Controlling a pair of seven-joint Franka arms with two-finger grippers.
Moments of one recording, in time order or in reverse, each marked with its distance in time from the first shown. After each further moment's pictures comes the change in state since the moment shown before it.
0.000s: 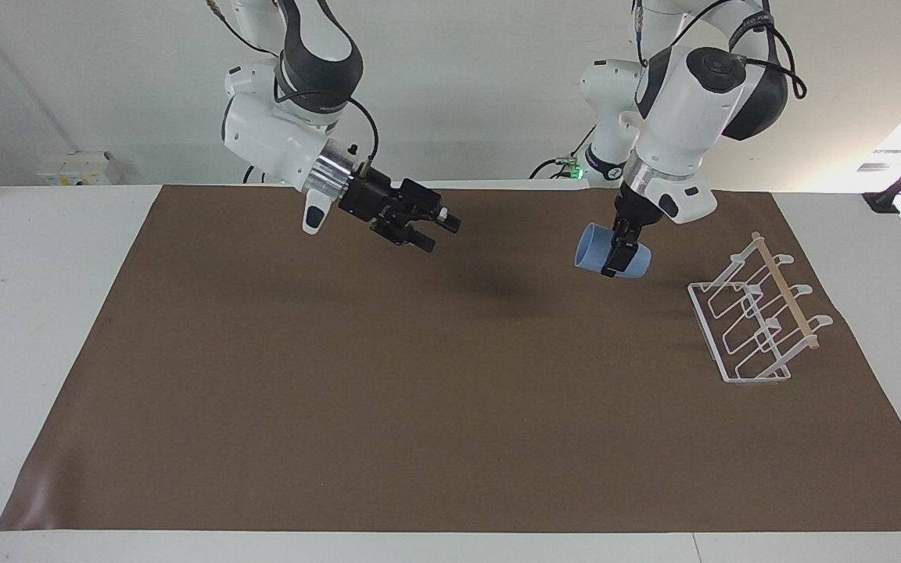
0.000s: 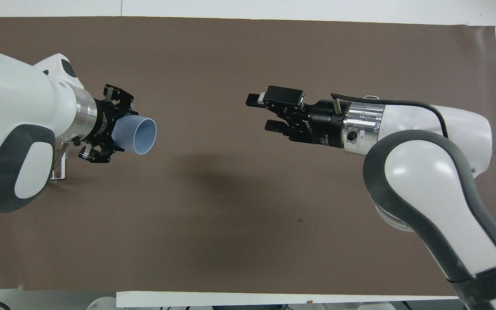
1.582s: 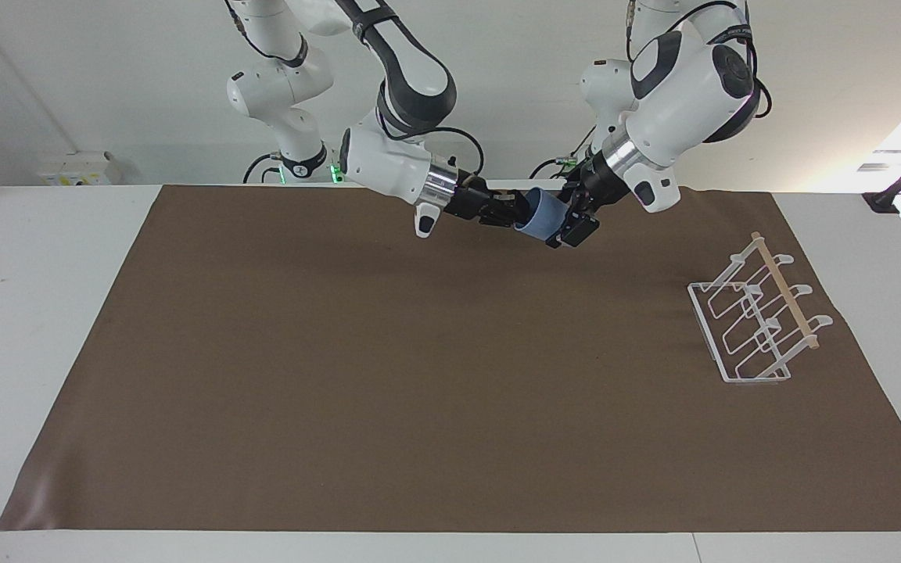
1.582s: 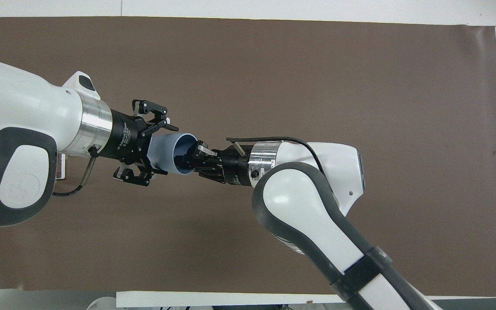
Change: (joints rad) left arm -0.030 -0.029 -0.019 -0.017 -0.577 -0.019 -0.042; right arm 0.343 0.147 0.014 0.018 0.484 0.191 0.000
